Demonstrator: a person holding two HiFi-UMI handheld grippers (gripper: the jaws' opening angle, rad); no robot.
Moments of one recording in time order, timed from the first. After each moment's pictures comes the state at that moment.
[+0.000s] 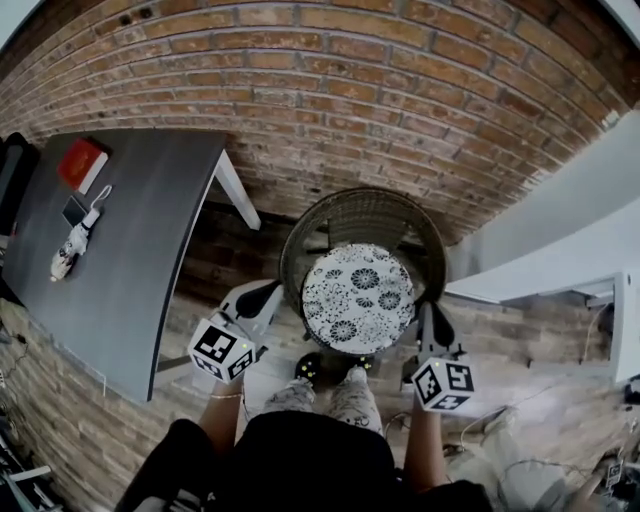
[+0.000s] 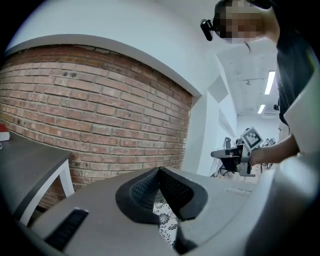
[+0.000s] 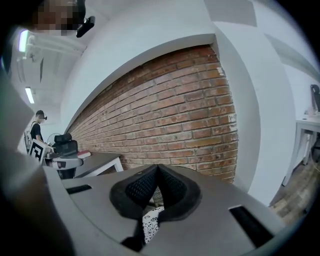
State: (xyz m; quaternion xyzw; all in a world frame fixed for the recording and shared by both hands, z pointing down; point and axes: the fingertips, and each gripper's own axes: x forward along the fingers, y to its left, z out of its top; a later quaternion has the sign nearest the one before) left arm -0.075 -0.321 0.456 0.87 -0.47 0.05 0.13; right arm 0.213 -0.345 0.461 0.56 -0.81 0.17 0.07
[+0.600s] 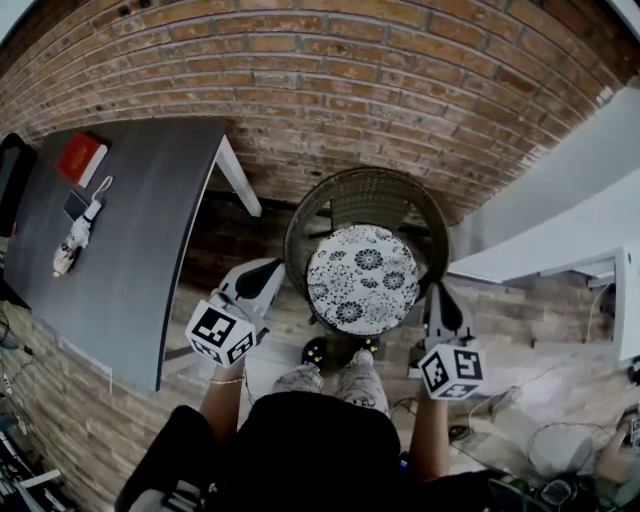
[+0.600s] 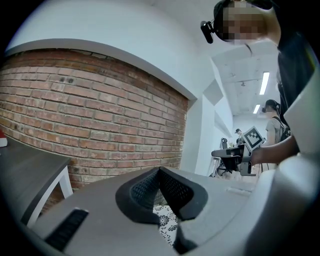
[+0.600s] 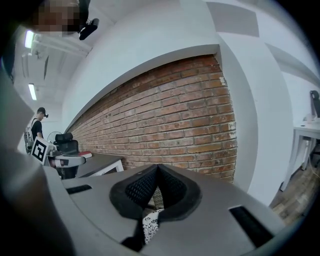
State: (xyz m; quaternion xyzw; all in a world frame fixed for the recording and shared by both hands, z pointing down) left arm -0.082 -0.308 0.437 0.88 -0.45 0.05 0.11; right arm 0.203 -0.319 0.436 0.57 -0.81 0.15 0.06
